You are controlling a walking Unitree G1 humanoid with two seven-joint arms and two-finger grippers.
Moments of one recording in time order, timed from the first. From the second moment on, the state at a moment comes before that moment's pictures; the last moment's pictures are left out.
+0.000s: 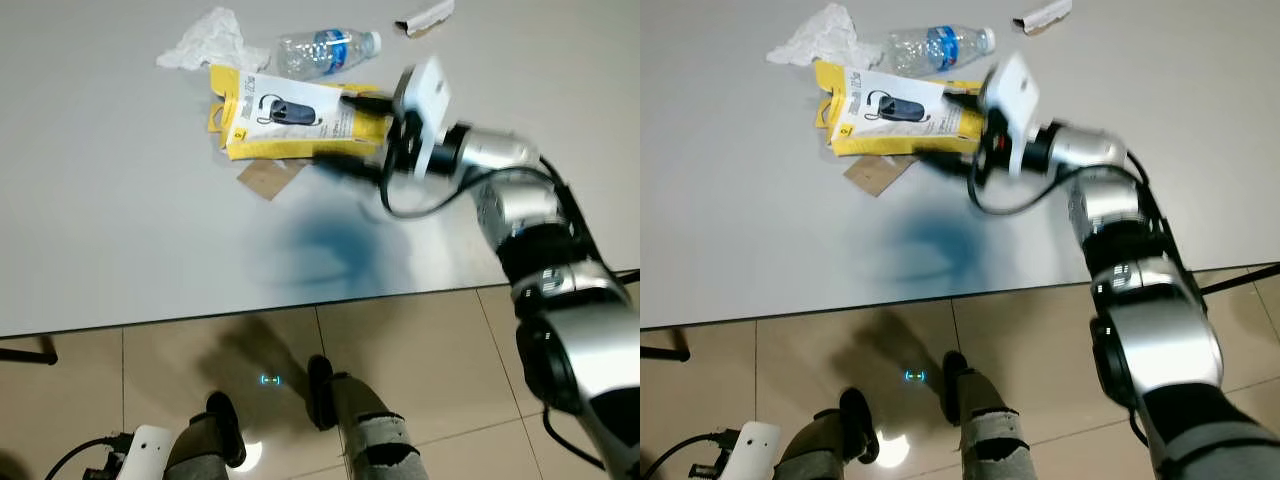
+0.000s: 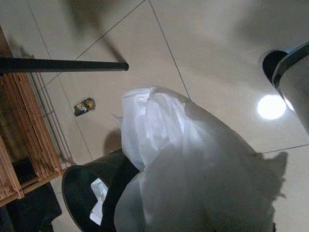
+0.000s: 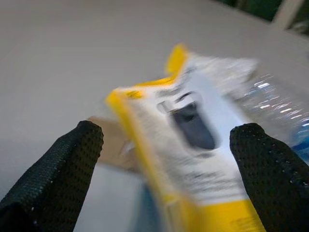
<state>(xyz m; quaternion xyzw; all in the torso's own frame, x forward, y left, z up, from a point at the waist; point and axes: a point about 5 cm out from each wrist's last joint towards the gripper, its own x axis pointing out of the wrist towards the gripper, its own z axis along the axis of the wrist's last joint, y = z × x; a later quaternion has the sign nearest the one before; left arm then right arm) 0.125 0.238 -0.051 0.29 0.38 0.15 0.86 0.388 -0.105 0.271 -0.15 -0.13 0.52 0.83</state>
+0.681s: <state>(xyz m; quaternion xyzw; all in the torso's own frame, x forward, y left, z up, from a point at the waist) 0.125 0.238 -0.050 0.30 0.37 0.15 0.87 0.394 -0.102 0.243 -0.14 -0.06 0.52 0.84</state>
